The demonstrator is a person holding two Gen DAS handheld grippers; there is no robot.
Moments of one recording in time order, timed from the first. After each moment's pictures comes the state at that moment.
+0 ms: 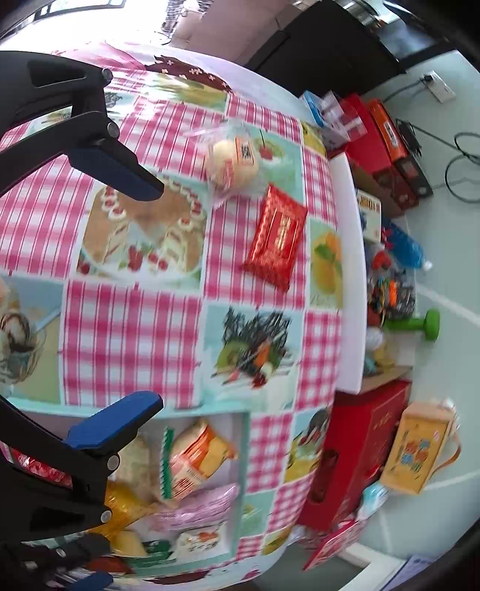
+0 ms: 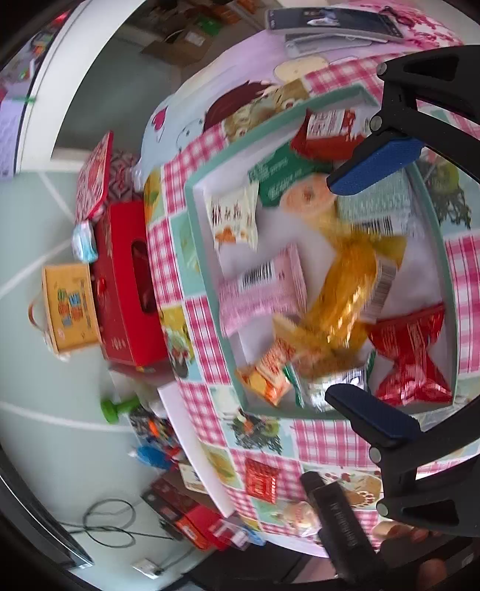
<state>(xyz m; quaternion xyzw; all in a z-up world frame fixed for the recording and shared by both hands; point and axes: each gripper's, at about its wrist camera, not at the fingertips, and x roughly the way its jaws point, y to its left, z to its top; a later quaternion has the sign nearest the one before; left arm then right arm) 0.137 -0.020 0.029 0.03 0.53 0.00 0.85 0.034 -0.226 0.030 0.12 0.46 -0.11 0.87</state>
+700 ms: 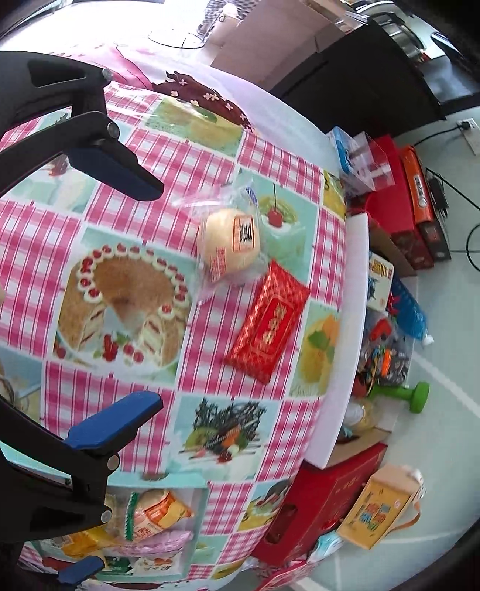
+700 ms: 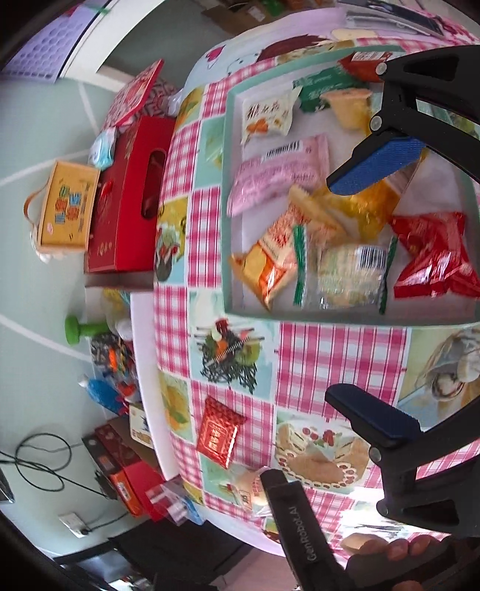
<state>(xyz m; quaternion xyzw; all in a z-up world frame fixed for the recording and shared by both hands) 0.158 0.062 0.025 -0.03 0.53 0.05 0.84 0.084 -0.130 0.020 0.03 0.49 -0.04 0.87</state>
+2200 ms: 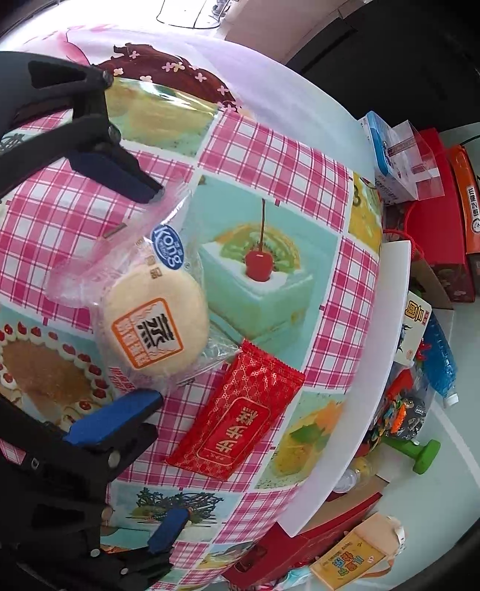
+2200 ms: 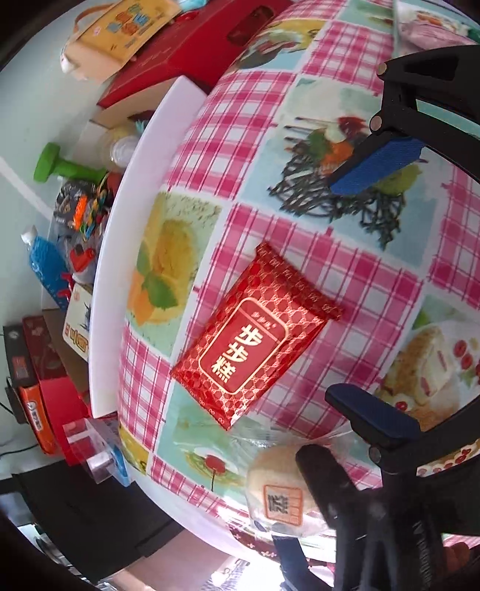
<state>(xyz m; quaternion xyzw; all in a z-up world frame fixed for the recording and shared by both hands) 0.237 0.142 -0.039 -0.07 0.58 0.04 0.81 0.250 0.018 -0.054 -0.09 0.53 0.11 0.83</state>
